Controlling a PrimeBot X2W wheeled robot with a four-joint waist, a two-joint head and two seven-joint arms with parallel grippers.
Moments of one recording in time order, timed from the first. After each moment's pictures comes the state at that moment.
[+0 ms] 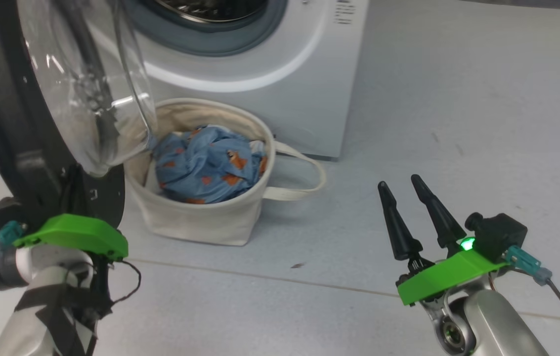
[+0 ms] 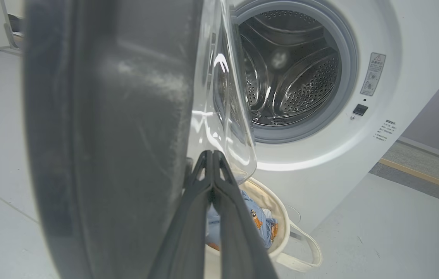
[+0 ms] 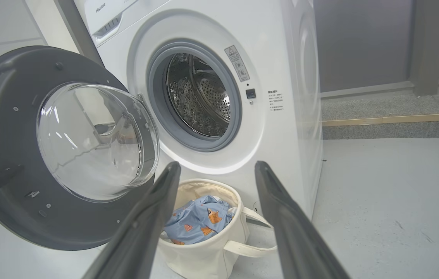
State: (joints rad) left arm -0.49 0.24 -0.22 0.39 -0.66 0.19 -0.08; right arm -0.26 -0.11 0.27 0.21 0.40 0.12 -0.22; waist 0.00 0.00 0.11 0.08
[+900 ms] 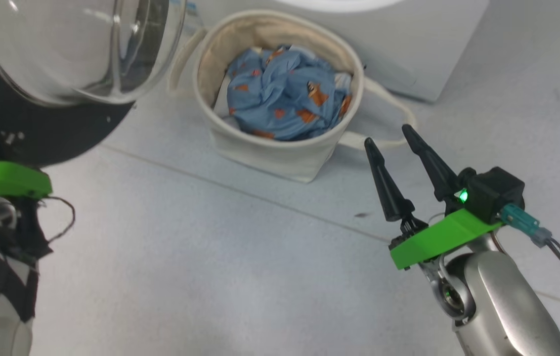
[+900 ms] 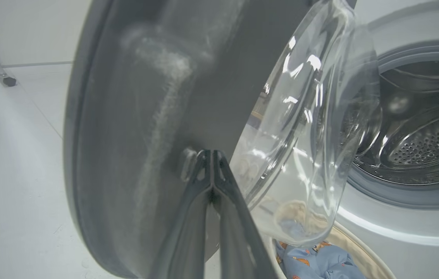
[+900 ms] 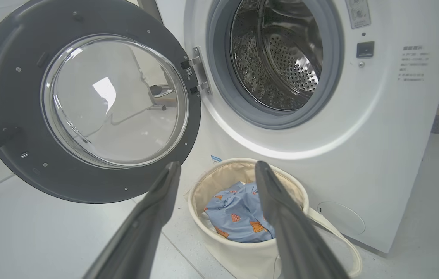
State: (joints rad) left arm -0.72 0.30 -0.09 0.65 -0.76 0.03 -0.22; right arm -0.37 -0.11 0.28 0.10 0.29 0.12 -0.11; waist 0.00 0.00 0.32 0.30
